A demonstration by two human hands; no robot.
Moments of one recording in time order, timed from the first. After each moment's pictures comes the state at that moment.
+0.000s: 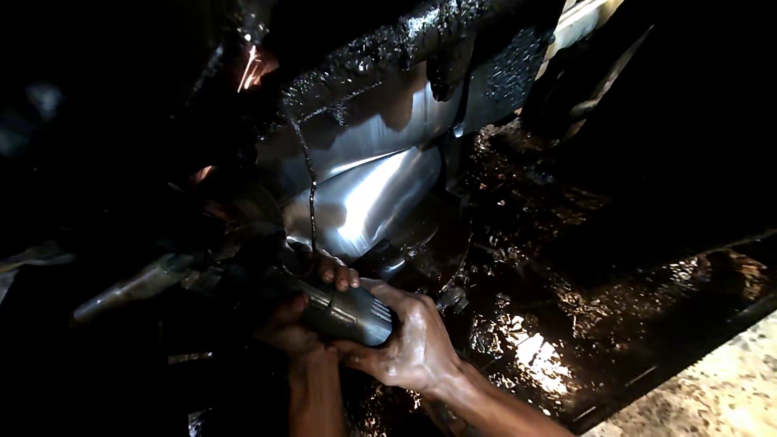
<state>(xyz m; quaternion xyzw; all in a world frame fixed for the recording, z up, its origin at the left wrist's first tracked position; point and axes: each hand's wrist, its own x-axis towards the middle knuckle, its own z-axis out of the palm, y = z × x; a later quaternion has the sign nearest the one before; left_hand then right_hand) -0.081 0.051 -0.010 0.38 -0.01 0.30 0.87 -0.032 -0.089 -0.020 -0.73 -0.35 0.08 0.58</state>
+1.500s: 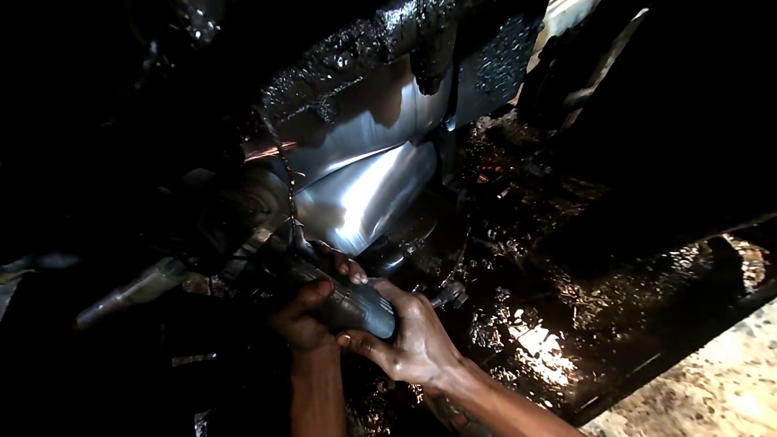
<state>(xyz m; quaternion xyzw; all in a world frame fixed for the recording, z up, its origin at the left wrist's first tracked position) -0.069 0.042 0.009 0.45 0.01 0.29 0.84 -0.029 -0.096 -0.031 -0.72 -0.34 0.16 0.58</state>
